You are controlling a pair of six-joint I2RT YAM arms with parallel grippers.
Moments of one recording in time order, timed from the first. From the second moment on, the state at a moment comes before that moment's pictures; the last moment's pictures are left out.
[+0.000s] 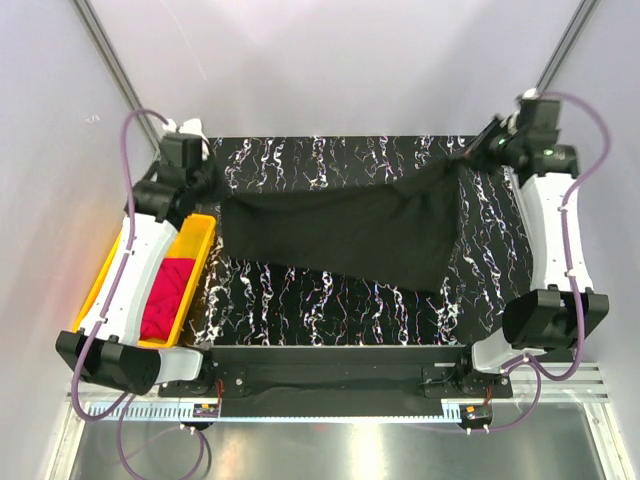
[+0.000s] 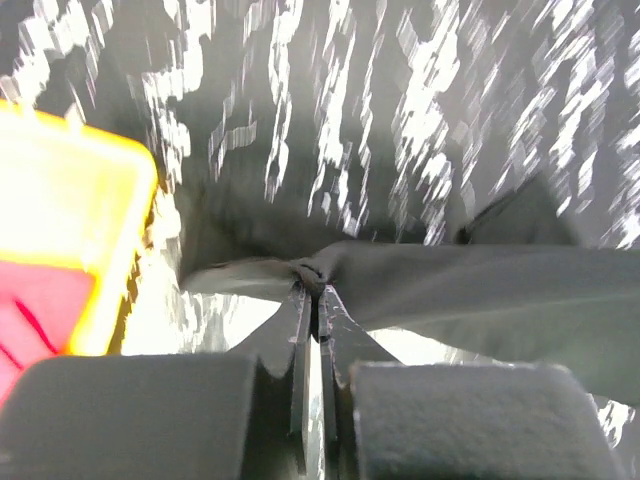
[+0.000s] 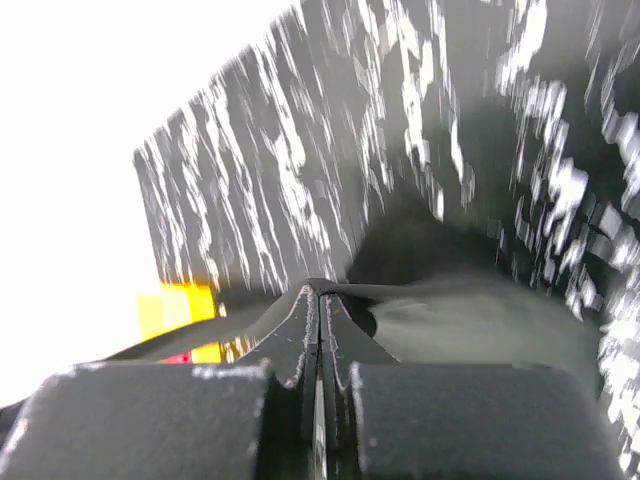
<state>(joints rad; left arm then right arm) -0.21 1.30 1.45 -0.84 -0.06 -0.42 -0.08 1.54 1.70 -0.83 -0.37 0.65</state>
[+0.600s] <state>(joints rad) -0.21 1.01 1.77 -0.82 -0.07 -0.27 -0.11 0.99 1.85 -0.69 -0.30 0.58</state>
